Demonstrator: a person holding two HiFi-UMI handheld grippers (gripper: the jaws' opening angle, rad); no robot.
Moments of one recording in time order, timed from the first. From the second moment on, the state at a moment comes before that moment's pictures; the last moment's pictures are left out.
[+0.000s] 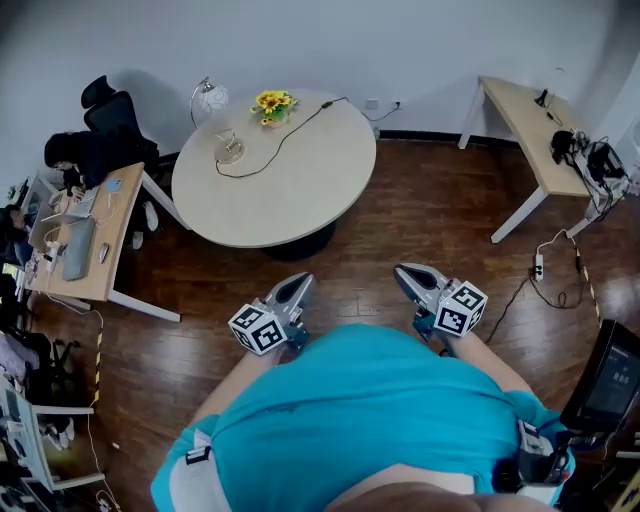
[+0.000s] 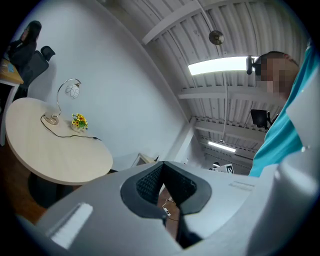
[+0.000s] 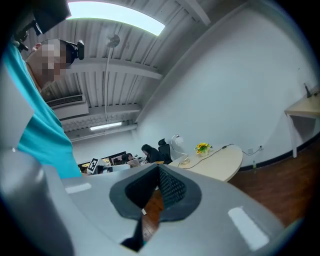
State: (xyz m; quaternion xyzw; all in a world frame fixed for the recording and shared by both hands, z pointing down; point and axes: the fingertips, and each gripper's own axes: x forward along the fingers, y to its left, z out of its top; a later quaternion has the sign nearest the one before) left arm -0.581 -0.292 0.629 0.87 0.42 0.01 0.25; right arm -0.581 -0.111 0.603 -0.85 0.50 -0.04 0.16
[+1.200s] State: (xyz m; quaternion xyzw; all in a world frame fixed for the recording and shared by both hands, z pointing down) left arm -0.176 -0.146 0.608 0.87 0.43 0.03 0.24; right arm -0.181 0.025 0.542 -0.86 0.50 -0.06 0.11
